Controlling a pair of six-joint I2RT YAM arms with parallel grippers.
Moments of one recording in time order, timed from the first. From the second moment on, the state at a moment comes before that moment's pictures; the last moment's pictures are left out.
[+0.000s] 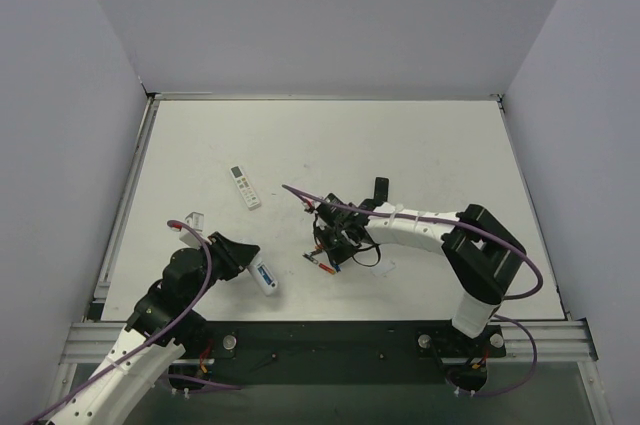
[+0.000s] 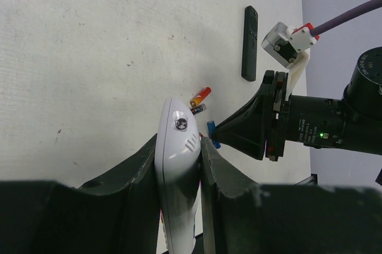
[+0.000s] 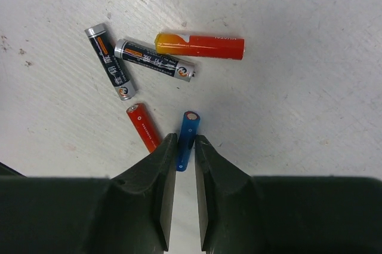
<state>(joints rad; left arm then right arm) -0.56 0.19 0.22 -0.39 -0.07 -1.00 0.91 1.71 0.99 -0.48 -0.05 0.28</state>
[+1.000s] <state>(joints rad) -0.56 0.15 0.22 -0.41 -0.06 -0.98 0.93 1.78 1.12 -0.78 0.05 -0.71</state>
